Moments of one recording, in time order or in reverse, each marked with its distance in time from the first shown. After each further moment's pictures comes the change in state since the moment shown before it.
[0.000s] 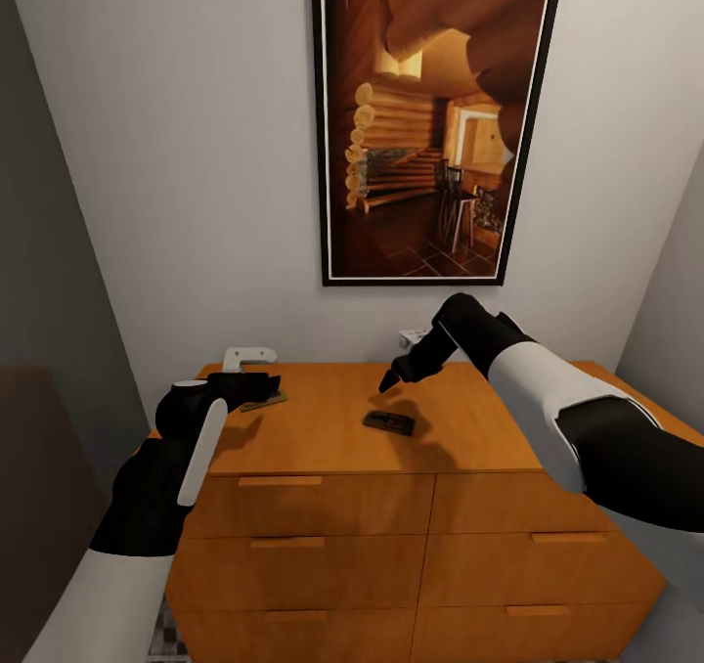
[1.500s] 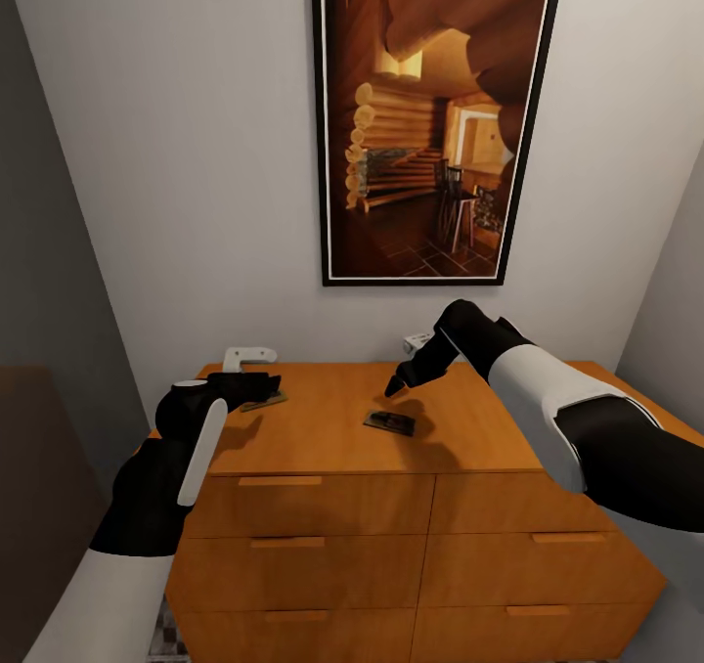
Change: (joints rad) left arm 0.000 0.000 0.000 0.000 0.001 -0.001 0.000; right arm 0.000 -0.001 0.000 0.046 0.000 -0.050 -0.071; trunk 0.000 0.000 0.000
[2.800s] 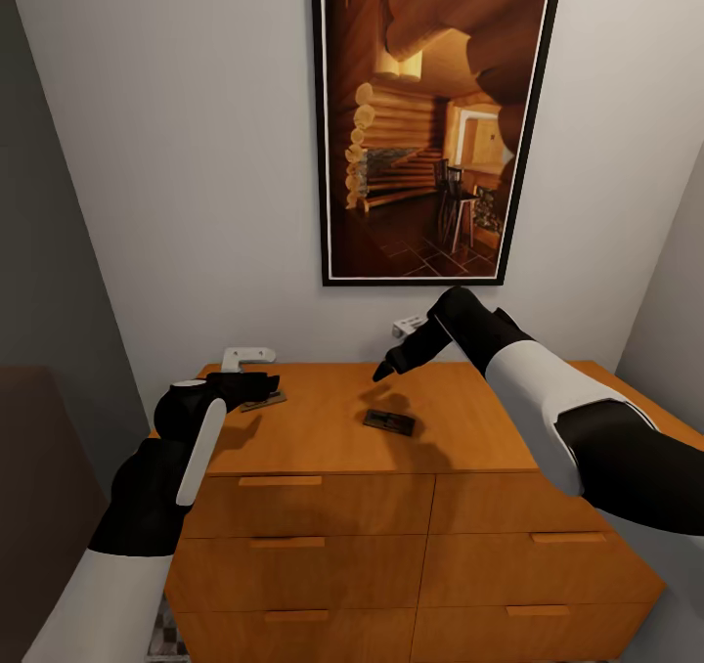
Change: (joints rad) left arm 0.000 0.003 0.002 -0.002 0.003 0.000 -0.001; right arm 0.007 0.009 0.007 -0.117 0.003 -0.030 0.071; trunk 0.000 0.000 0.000
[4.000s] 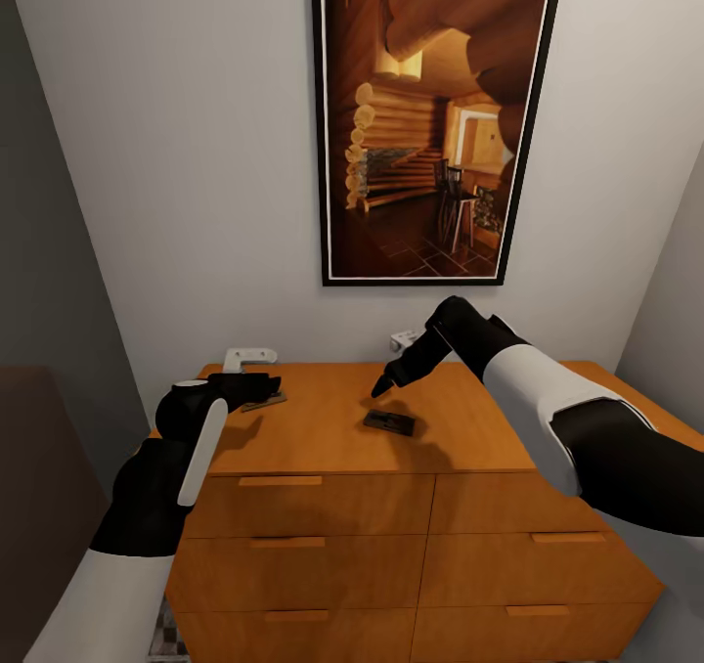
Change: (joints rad) left arm 0.000 -0.004 -0.003 0.000 -0.001 0.009 0.001; right arm 0.000 0.009 0.002 0.071 0.064 -0.016 0.107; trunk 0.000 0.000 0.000
